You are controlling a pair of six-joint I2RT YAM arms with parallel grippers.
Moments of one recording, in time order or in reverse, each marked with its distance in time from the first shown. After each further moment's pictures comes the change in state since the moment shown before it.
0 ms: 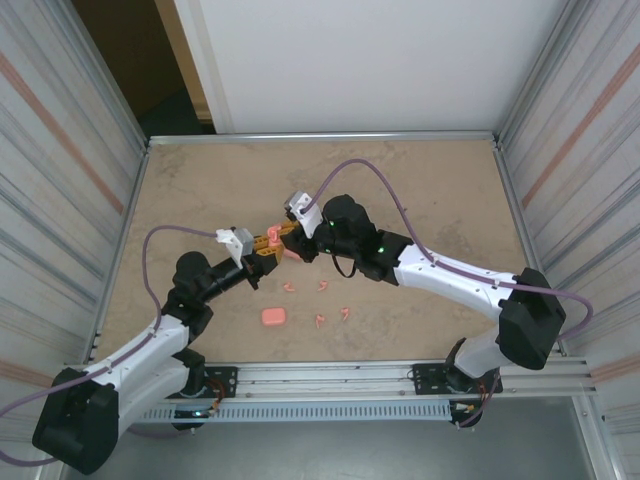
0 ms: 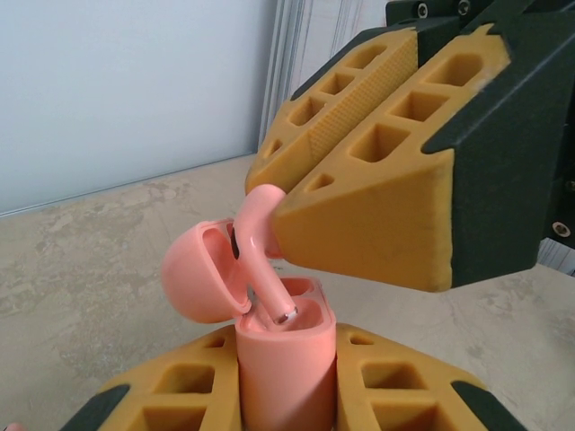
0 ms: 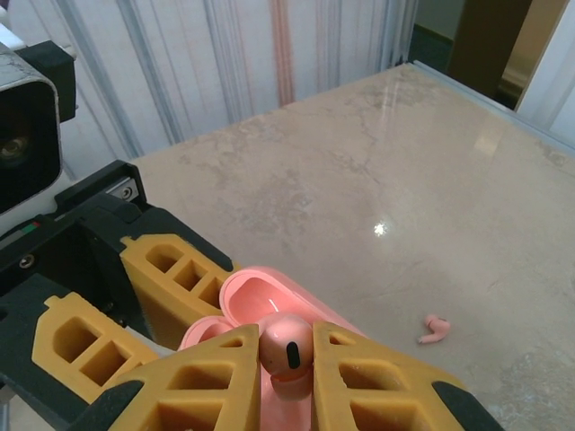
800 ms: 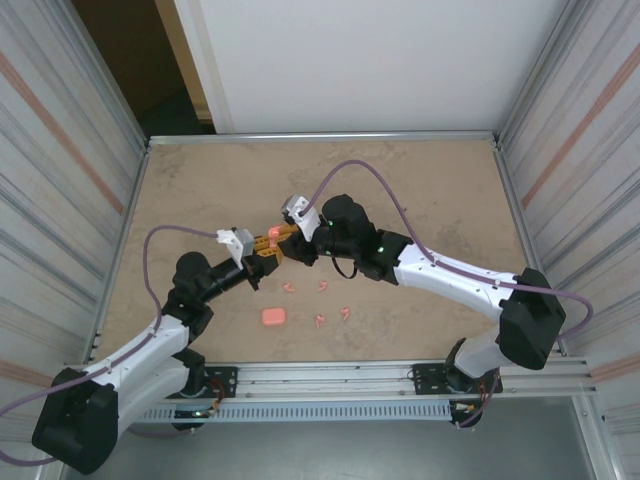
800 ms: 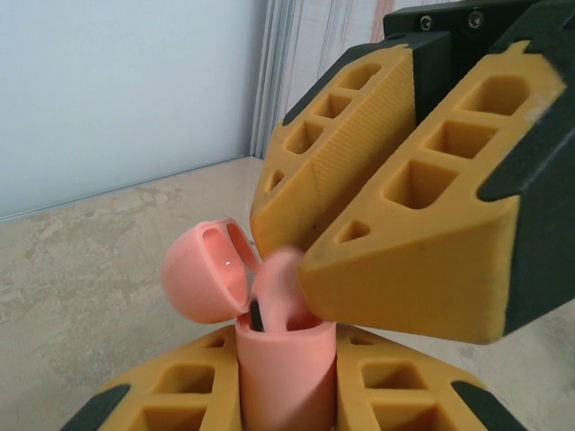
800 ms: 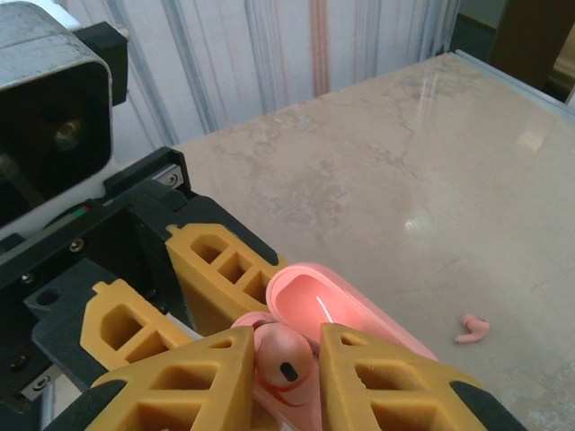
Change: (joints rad) left arm -0.005 -0.002 0.001 0.014 0.012 0.000; right arm 0.004 0.000 0.016 -0.039 -0.081 -0.001
